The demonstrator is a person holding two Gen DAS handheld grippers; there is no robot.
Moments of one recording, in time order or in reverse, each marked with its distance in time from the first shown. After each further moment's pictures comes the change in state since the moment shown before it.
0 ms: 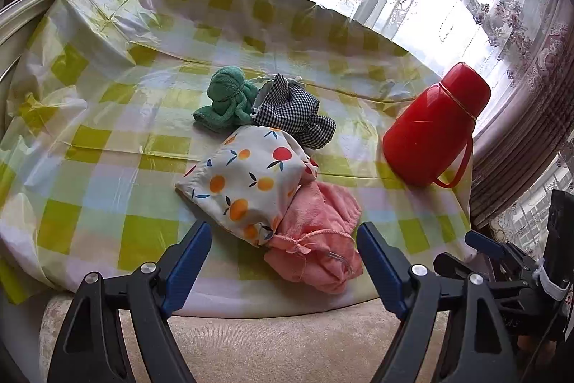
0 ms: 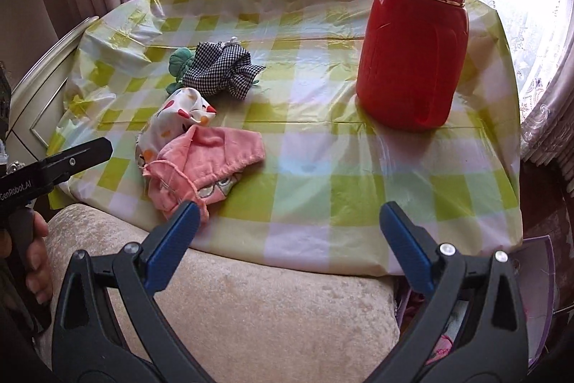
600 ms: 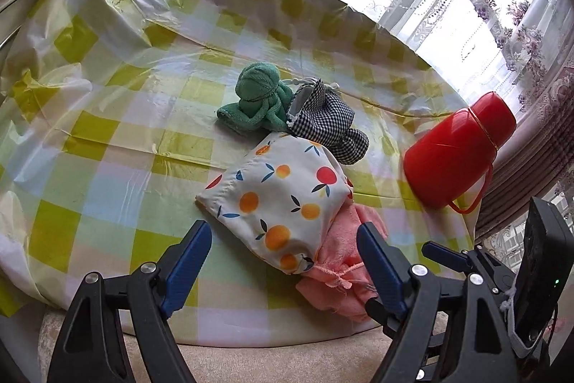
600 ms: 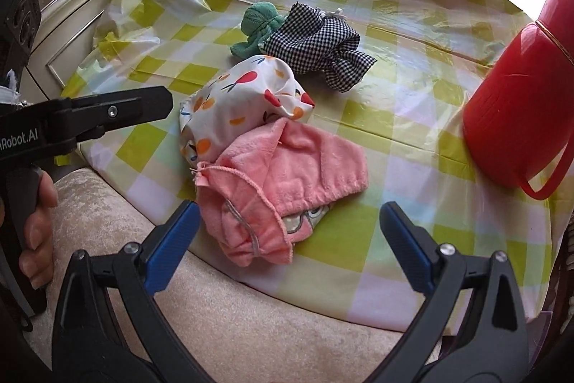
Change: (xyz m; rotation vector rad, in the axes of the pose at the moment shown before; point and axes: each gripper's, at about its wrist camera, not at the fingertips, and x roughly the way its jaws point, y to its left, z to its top) left arm 0.028 0.039 0.021 -0.097 0.034 -0.034; right arm 0.065 0.084 0.022 -0.253 0.108 0.105
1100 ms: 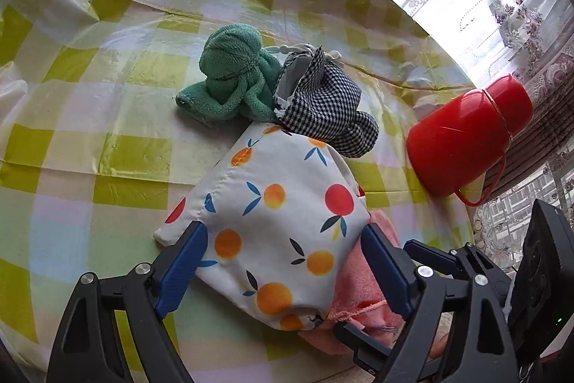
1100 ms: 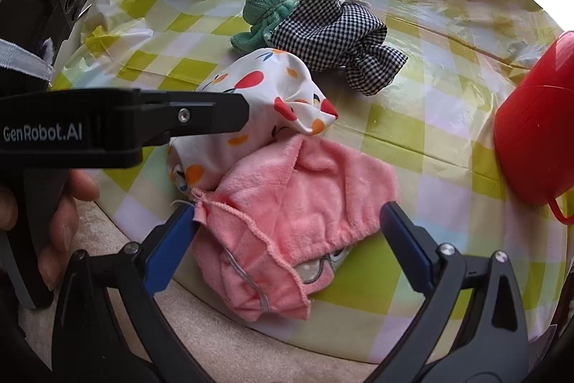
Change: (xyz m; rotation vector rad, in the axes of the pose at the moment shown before) left arm 0.070 0.005 0.032 0.037 0.163 -0.073; right arm 0.042 0.006 0.020 0.013 0.049 0.016
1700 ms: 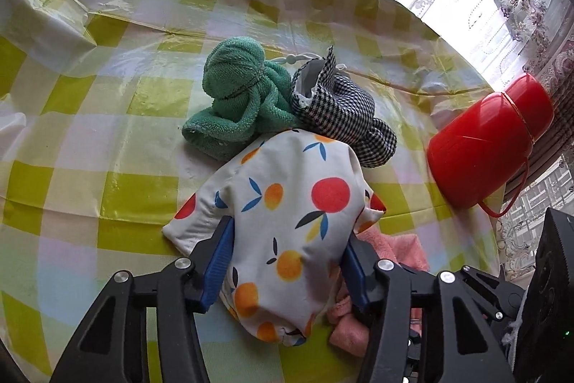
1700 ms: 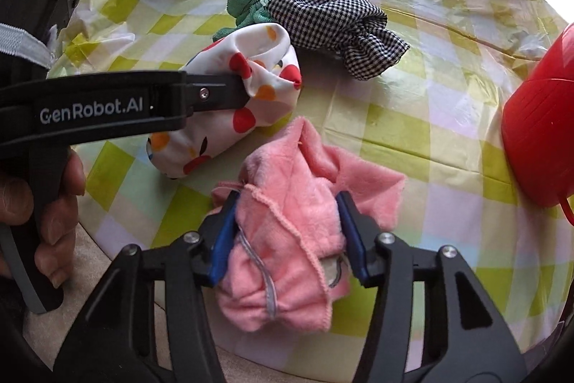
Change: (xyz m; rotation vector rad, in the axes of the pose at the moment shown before) left arm 0.008 -0.002 0.013 0.049 -0.066 0.078; right arm 0.020 -0.006 0.007 0.041 -0.002 -0.015
